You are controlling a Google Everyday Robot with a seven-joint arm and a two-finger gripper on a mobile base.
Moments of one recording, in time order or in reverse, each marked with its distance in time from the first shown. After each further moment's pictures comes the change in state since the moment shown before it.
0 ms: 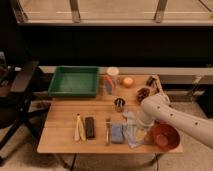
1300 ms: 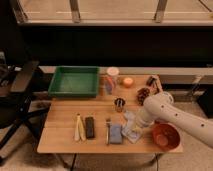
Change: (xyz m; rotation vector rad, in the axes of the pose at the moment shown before) arm -0.019 -0.011 -0.039 0.088 -0.058 0.014
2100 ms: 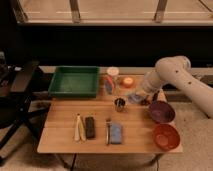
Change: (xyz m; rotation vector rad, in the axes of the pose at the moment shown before) arm -0.037 -0.141 -0.154 0.265 -0.077 -0.028
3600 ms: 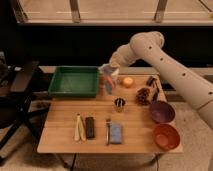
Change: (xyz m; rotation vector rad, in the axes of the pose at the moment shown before) arm -0.184 -0.111 -0.002 0.223 -0.201 -0.360
